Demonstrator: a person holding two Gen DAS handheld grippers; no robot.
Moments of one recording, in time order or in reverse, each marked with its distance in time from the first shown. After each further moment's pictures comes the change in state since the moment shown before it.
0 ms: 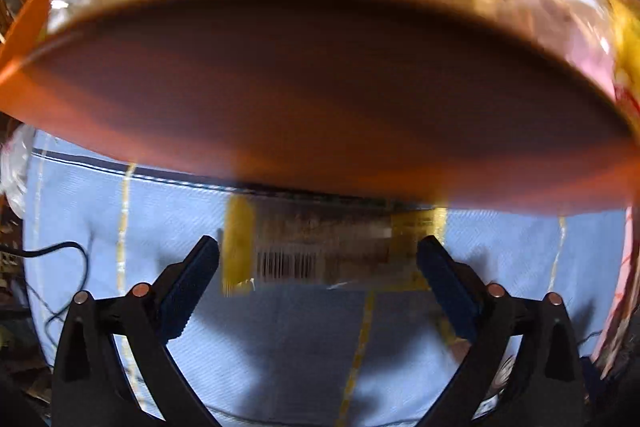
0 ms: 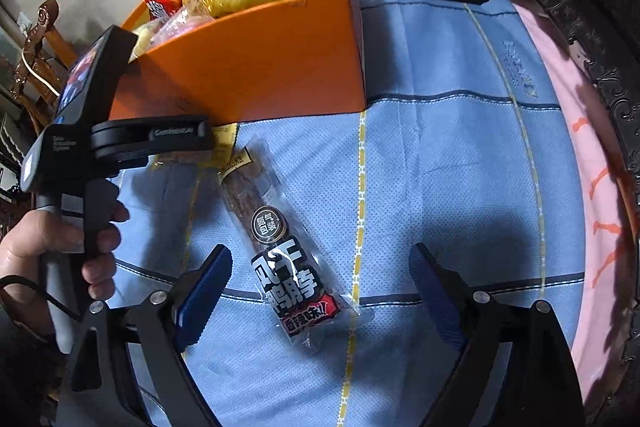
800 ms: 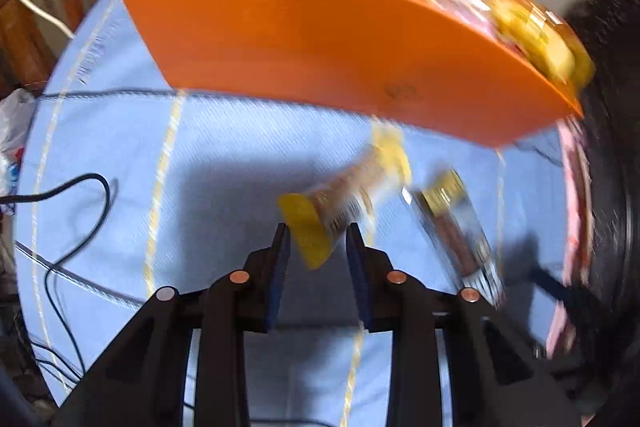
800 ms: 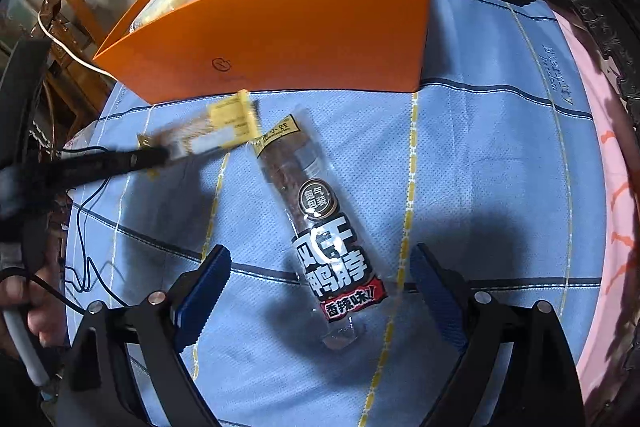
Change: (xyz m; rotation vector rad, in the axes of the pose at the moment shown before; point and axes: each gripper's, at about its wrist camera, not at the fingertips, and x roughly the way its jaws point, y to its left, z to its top) left arm -0.058 0.052 -0.081 0.043 -0.020 -0.210; right arm 0.010 0.023 -0.001 -0.090 0.060 0.030
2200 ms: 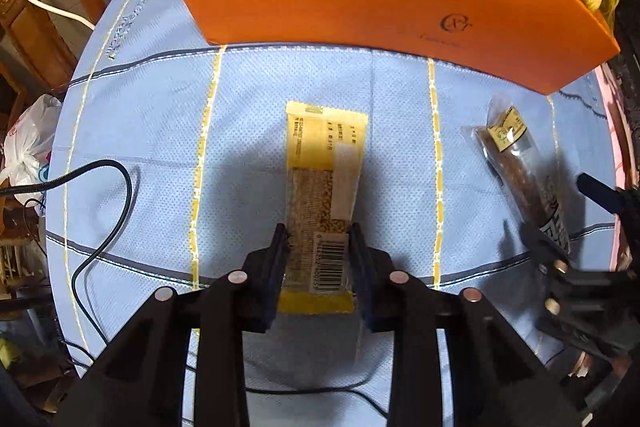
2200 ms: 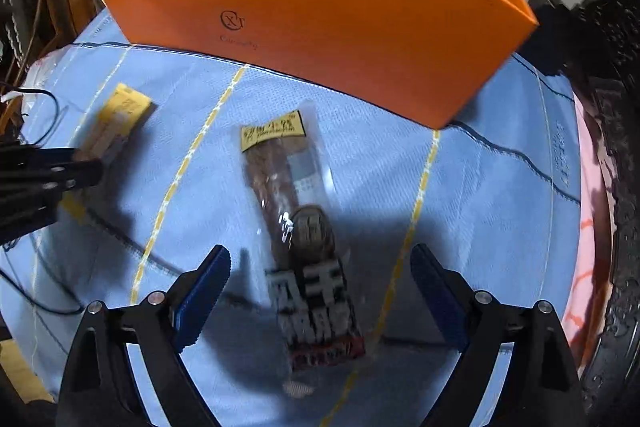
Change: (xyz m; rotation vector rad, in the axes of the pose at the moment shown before) left arm 0.023 0.013 -0.022 0.048 0.059 0.178; right arm 0.044 0.038 0.016 -0.286 0.045 -0.238
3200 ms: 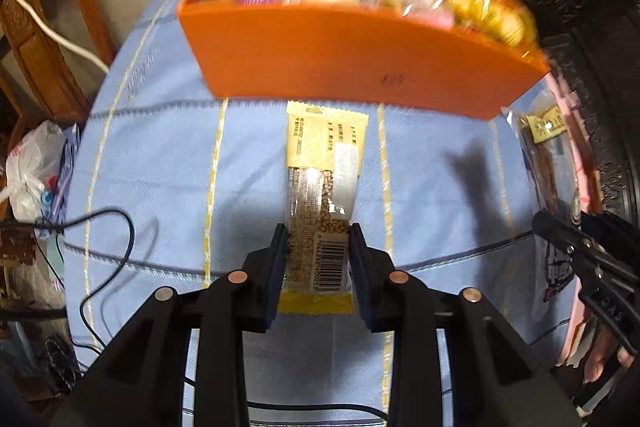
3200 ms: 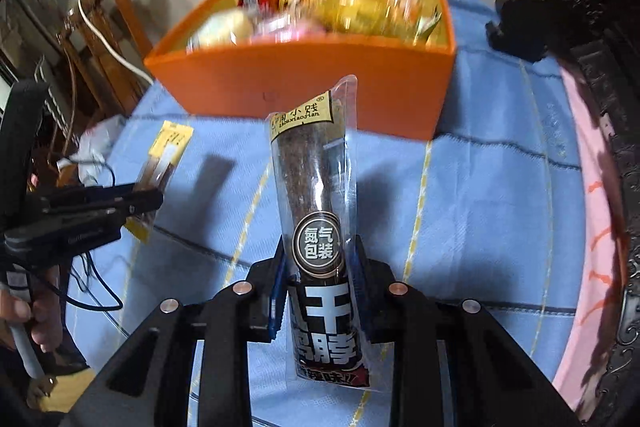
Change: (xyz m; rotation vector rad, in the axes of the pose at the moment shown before) left arm -0.078 0.013 -0.001 0.037 -0.164 -0.067; right arm -0.095 -0.040 -0.028 0.195 -0.198 0.244
